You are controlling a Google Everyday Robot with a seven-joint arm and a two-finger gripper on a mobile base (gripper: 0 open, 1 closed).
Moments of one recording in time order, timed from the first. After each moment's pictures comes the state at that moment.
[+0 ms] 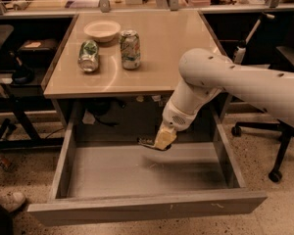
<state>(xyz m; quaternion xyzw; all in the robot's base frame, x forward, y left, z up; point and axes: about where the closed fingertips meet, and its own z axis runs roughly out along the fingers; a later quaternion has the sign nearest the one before) 0.516 -0.053 0.698 -0.60 0.78 0.19 0.08</state>
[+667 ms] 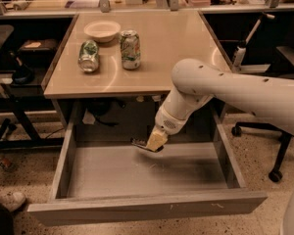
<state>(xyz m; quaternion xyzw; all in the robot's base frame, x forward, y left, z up) 0.528 -0.028 0.671 -0.58 0.79 0.19 0.09</state>
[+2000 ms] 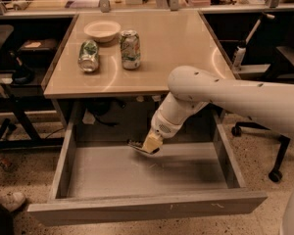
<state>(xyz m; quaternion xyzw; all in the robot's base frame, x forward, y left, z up) 0.531 -0.016 0.658 -0.57 0.79 0.19 0.11</state>
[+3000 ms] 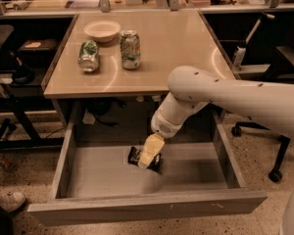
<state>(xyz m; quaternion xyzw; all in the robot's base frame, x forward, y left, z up) 0.531 -0.016 0.658 -0.57 0.79 0.19 0.11</state>
